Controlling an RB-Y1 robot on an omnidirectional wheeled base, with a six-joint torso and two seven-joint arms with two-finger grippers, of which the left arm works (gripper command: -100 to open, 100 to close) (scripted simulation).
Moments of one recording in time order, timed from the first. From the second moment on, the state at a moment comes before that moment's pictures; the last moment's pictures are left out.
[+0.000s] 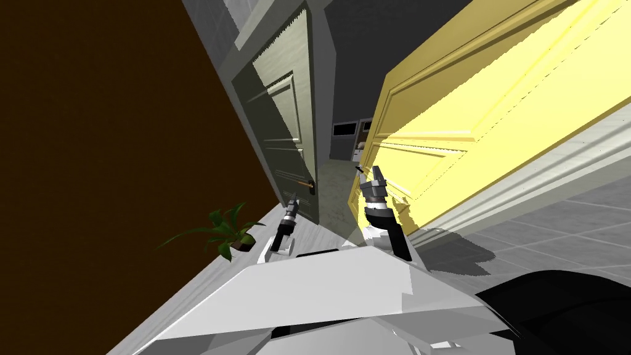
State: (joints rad) arm 0.20 0.08 -0.28 -1.68 -0.04 -0.33 -0.01
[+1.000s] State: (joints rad) arm 0.08 0.09 -0.36 -1.47 -0.02 -0.29 0.05
